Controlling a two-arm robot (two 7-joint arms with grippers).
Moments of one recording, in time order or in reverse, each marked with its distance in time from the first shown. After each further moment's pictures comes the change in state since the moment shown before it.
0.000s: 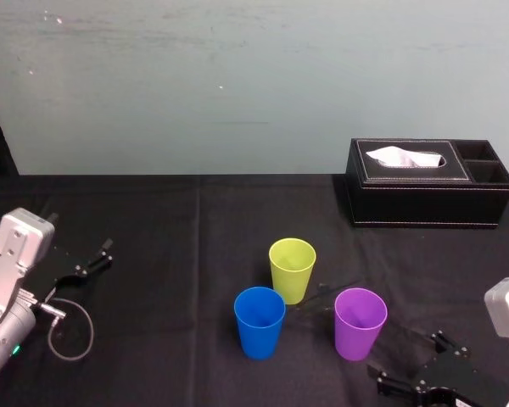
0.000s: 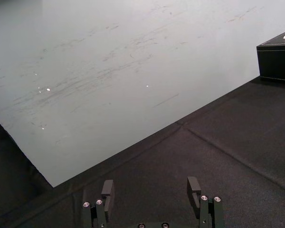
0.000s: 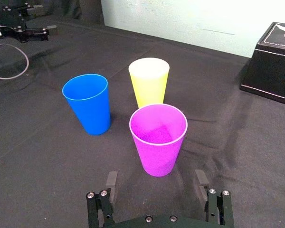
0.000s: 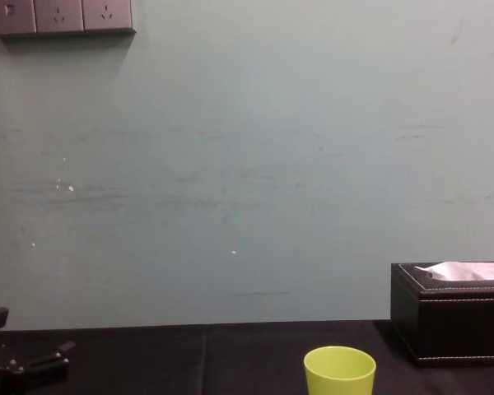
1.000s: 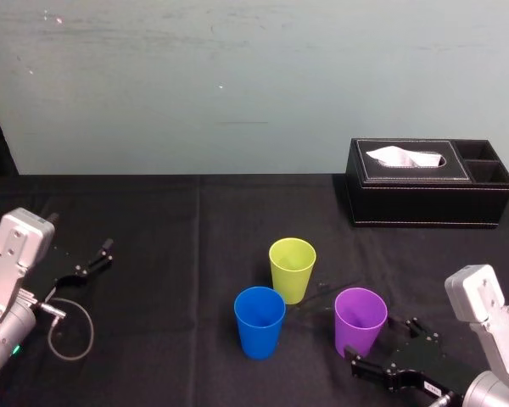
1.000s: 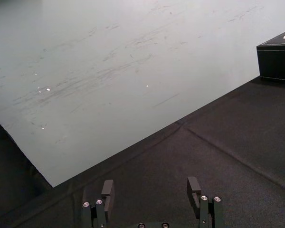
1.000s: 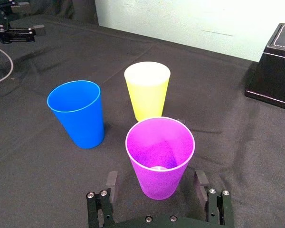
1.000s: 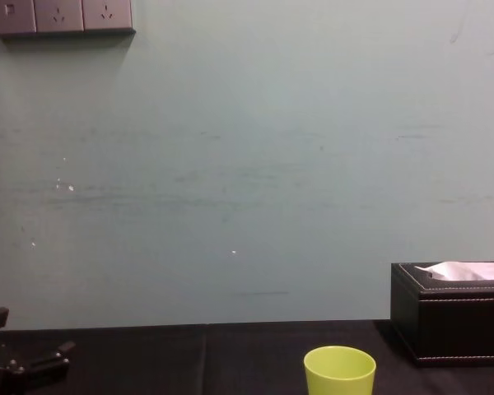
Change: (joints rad) left arm 0.000 0.000 0.000 0.000 0.000 0.000 0.000; right arm 0.102 -0.138 -0.037 0.086 -0.114 0.047 0.015
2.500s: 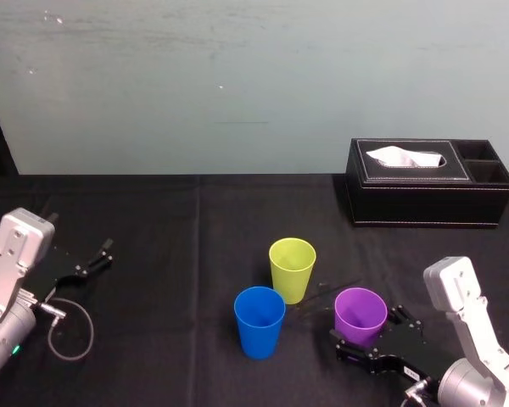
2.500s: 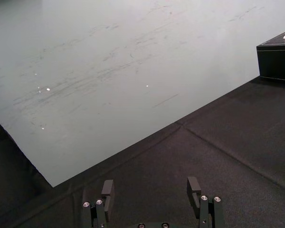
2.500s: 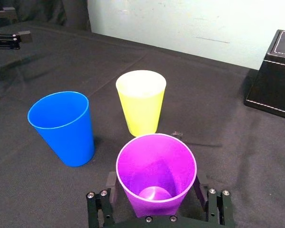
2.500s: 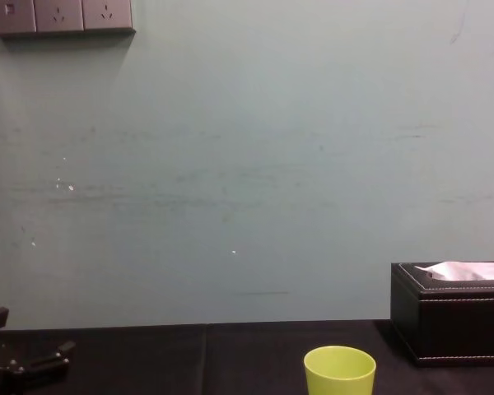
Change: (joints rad) left arm 0.000 0.000 0.000 0.000 0.000 0.000 0.000; right arm 0.061 -0.135 0.013 0.097 -0.112 -0.016 0.033
